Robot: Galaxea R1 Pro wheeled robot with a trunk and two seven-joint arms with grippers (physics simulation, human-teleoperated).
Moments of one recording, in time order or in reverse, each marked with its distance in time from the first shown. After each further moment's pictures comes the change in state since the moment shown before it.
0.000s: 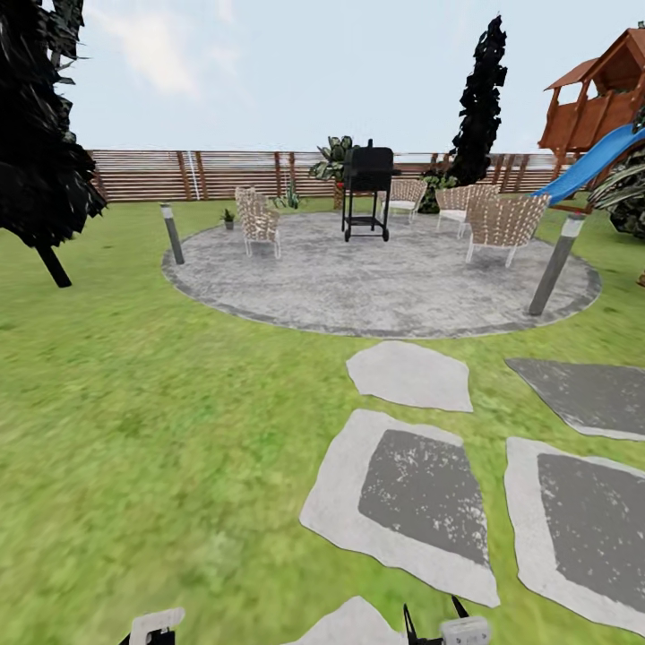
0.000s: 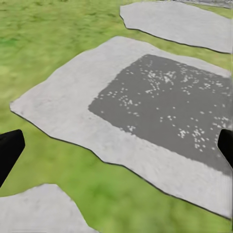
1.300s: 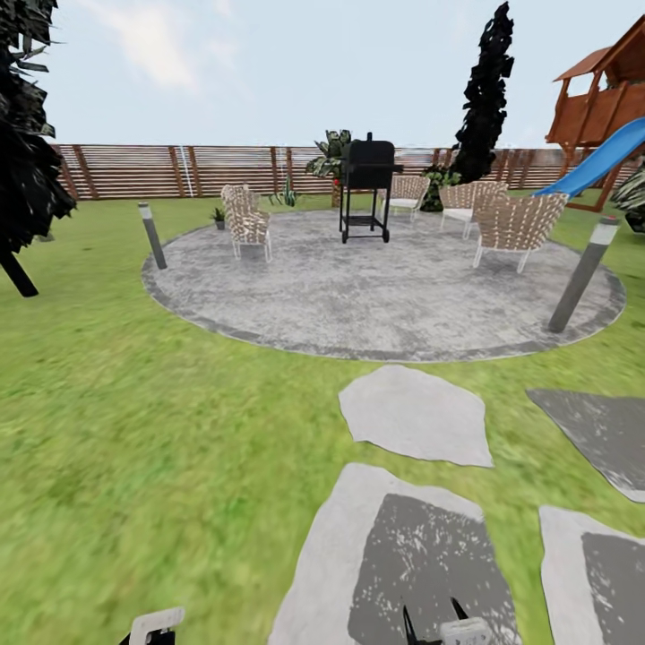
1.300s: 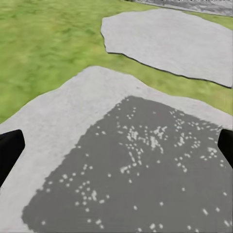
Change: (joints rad) left arm 0.000 0.000 0.000 0.000 0.000 0.000 0.000; right arm 0.000 0.003 0.001 0.006 -0.001 0.005 -0.002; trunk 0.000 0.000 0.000
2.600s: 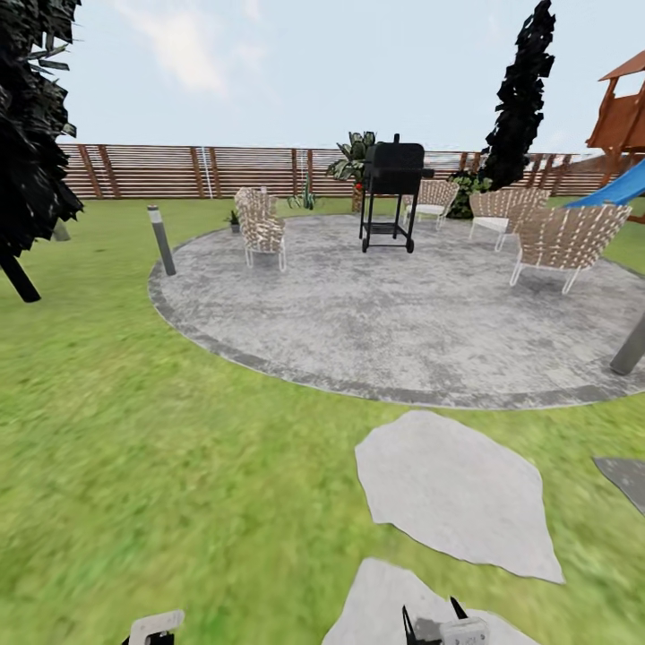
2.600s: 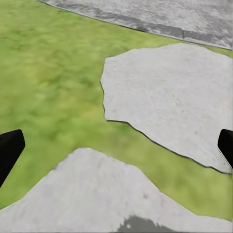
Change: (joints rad) left arm 0.006 0.000 0.000 0.000 0.000 -0.001 -0.001; right arm 0.000 0.002 -0.001 -0.002 -0.001 -0.002 0.002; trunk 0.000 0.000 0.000
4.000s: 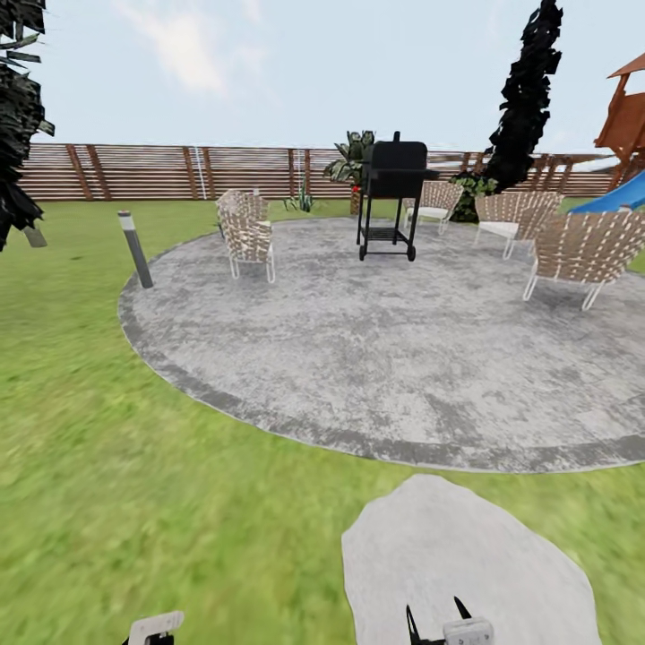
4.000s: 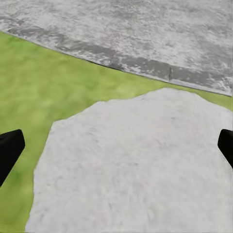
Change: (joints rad) left arm 0.003 0.000 0.000 -0.001 0.001 0.000 0.001; right arm 0.000 -0.011 0.001 0.000 -0.001 -0.002 -0.003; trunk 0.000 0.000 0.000
